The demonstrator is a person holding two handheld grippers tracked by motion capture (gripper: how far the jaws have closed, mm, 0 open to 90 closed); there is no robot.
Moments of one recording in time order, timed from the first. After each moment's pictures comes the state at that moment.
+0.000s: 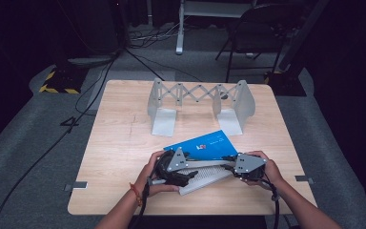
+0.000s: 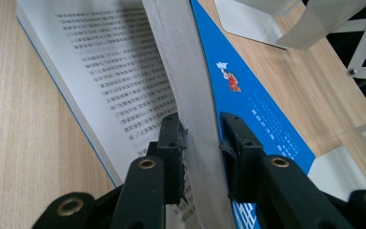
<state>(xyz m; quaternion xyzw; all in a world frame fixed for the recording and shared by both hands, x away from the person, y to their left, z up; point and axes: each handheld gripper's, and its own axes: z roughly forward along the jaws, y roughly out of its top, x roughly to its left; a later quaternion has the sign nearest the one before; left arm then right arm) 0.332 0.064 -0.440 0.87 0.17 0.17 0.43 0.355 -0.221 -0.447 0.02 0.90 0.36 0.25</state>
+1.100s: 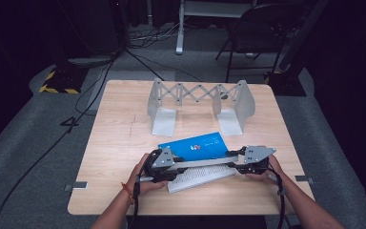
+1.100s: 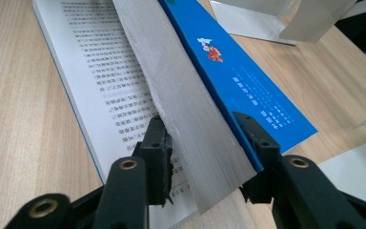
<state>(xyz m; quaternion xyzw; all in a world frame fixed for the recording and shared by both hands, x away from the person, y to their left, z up) 0.345 0.103 -0.457 0.87 0.18 0.11 0.45 0.388 -0.251 -0.468 0.04 0.88 0.43 0.18</state>
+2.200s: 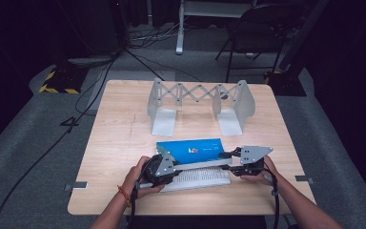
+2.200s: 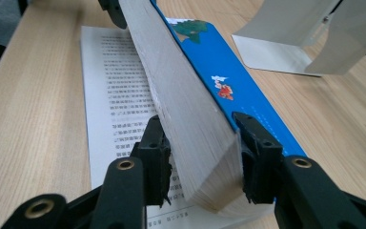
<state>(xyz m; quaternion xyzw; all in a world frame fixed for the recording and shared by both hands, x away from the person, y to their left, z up) 0.330 0.106 -0.455 0.89 0.16 0.17 0.39 0.383 -0.231 -0.456 0.02 0.87 0.47 0.14</state>
